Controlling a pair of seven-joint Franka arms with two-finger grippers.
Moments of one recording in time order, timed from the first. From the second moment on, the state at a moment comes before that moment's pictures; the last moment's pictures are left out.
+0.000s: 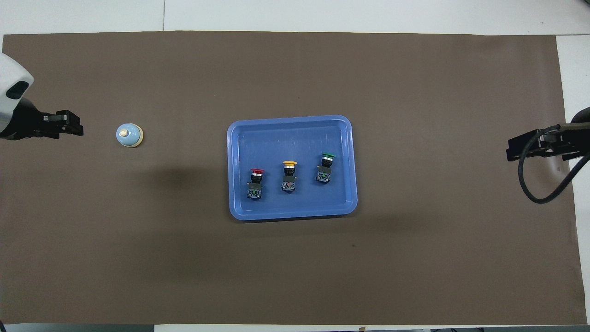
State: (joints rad) left arm 0.01 0.04 0.01 -1.79 -0.03 1.88 -0.01; right arm -0.01 -0.03 0.01 -1.62 -0.02 1.51 0.02
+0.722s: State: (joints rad) left arm 0.01 -0.07 0.01 -1.70 -0.03 1.60 -0.01; right arm -0.01 -0.03 0.01 -1.62 -0.02 1.51 0.02
